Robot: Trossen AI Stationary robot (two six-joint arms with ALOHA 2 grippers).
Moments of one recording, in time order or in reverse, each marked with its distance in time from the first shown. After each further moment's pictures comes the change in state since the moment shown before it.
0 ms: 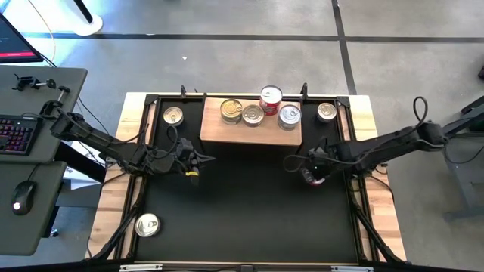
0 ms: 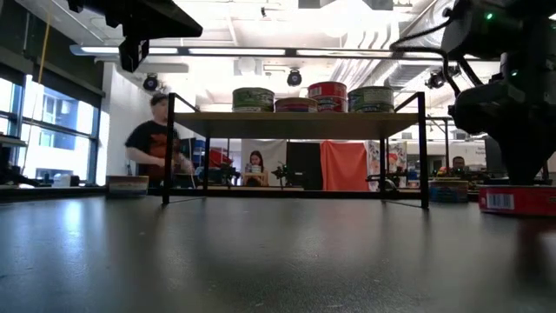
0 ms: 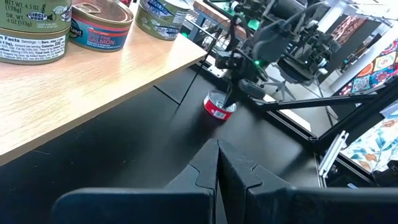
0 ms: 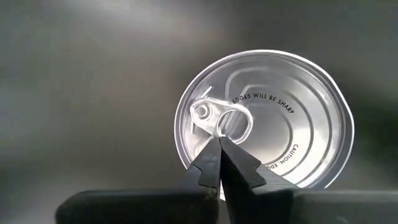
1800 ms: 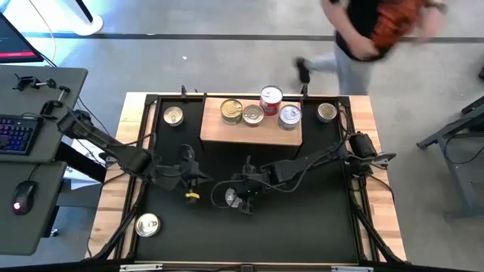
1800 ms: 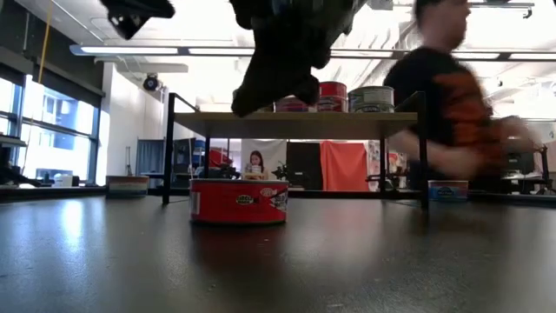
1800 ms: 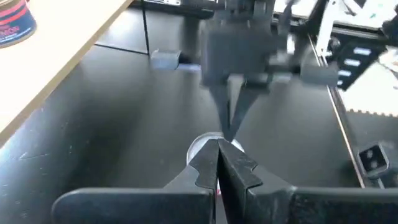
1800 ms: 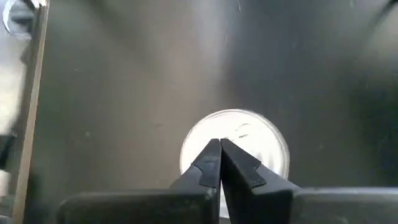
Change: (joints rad) left arm -0.148 0.117 0.229 -0.397 0.096 0.250; right arm 0.147 0.887 0.944 0.384 0.120 -0.874
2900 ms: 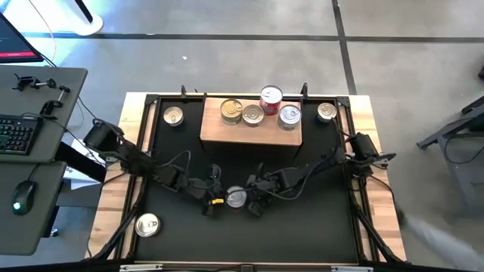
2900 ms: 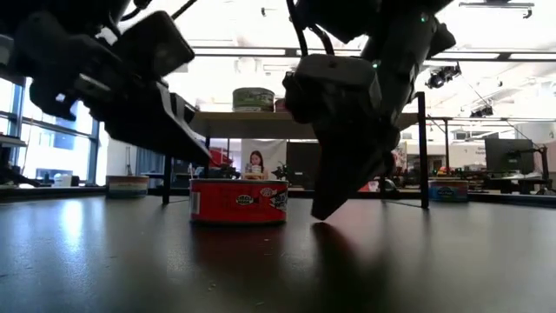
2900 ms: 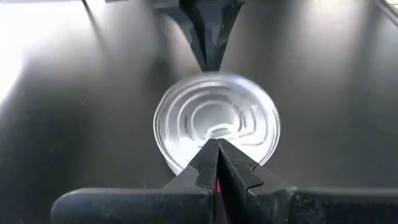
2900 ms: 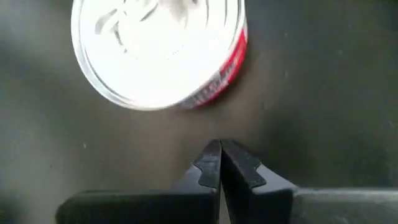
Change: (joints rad) left arm 0.098 0.501 -0.260 0.748 0.193 0.246; right arm 0.023 -0.008 -0.293 0.101 -0.025 0.377
